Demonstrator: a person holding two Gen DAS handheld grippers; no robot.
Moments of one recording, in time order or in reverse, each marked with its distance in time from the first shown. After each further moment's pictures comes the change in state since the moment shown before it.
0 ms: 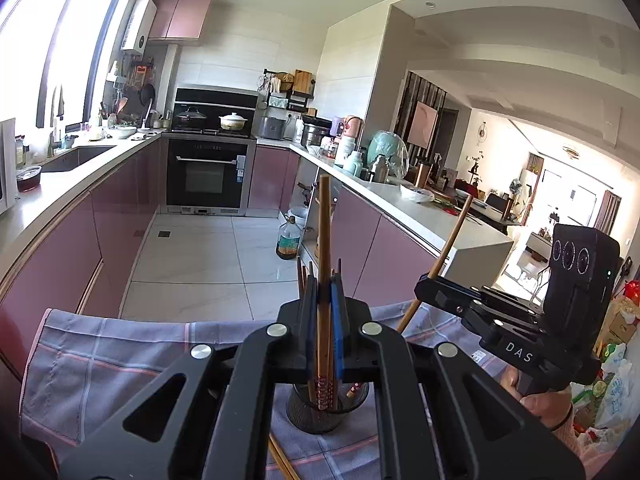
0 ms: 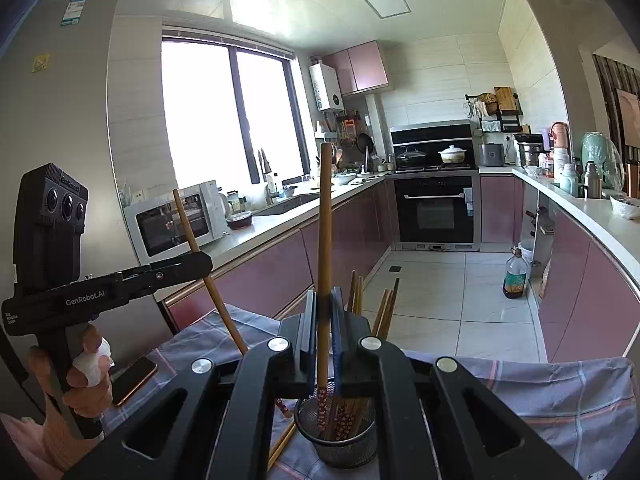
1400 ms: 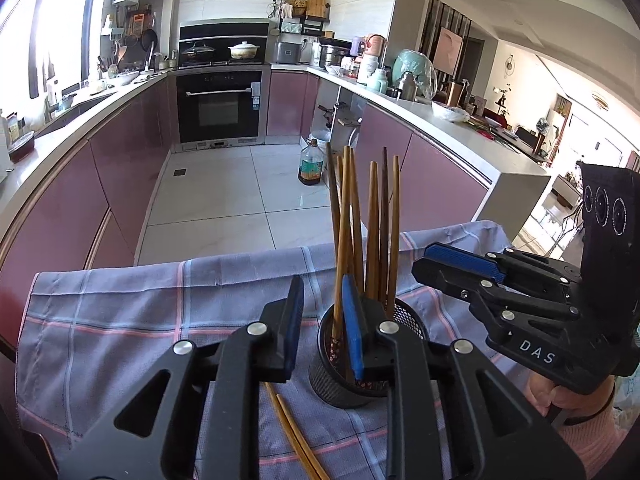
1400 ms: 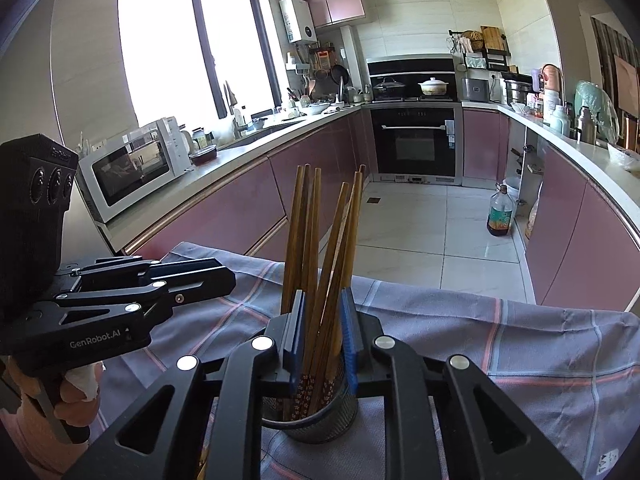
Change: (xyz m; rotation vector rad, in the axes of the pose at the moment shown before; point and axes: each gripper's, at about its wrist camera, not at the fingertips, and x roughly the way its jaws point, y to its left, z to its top) left arm 0.116 0.010 -0.041 0.020 0.286 0.087; right arm 0.067 -0.022 -0.042 0.041 0.245 -0.079
